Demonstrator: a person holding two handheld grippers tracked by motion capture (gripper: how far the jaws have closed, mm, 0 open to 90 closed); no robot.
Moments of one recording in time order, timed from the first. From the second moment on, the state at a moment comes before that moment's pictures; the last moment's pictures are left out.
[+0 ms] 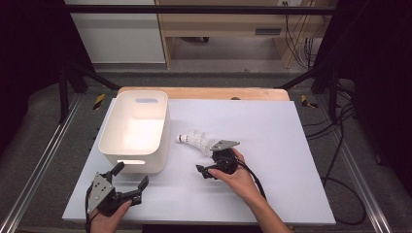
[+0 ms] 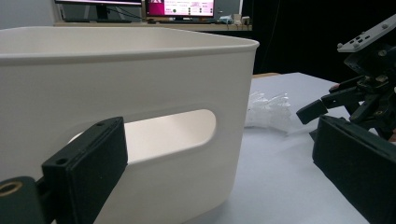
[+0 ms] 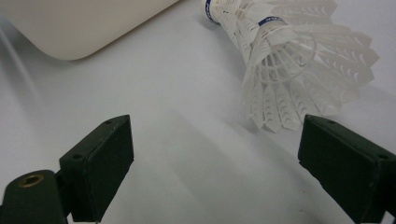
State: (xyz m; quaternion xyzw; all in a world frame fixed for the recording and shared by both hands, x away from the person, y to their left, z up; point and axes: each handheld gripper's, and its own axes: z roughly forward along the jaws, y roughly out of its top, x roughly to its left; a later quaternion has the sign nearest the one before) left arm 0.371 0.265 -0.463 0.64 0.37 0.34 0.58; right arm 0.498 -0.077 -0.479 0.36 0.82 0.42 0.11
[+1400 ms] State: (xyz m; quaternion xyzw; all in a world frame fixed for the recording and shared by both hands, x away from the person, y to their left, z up) left arm 0.371 0.265 -0.462 0.64 0.37 0.34 0.58; right arm 0.503 -0.065 -0.483 0.37 0.81 0.44 0.13
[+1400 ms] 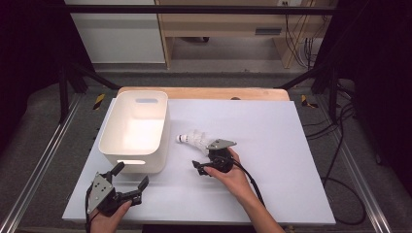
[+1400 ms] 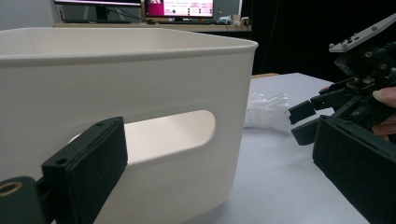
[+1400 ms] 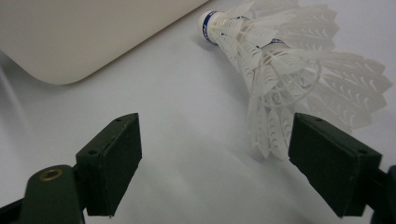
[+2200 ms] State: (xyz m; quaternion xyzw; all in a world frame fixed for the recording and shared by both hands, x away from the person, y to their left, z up) left arm 0.371 0.264 -0.463 0.64 0.37 0.33 0.59; right arm 0.518 -0.055 -0.483 0.37 0.80 0.45 0.15
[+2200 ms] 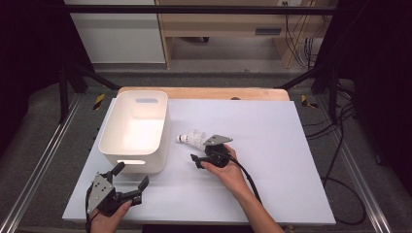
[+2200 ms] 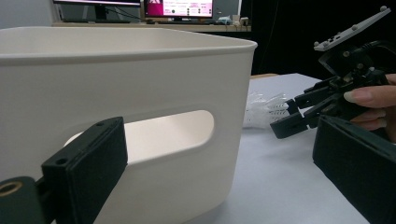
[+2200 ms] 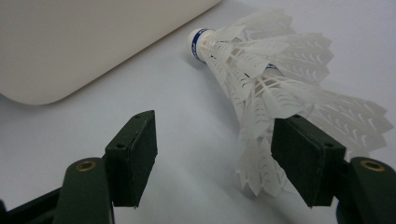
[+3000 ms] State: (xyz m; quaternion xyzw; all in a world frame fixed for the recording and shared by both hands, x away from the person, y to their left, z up) left arm 0.372 0.264 -0.463 0.64 0.37 0.33 0.59; right arm 0.528 -0.050 -0.484 0.37 0.80 0.44 0.16
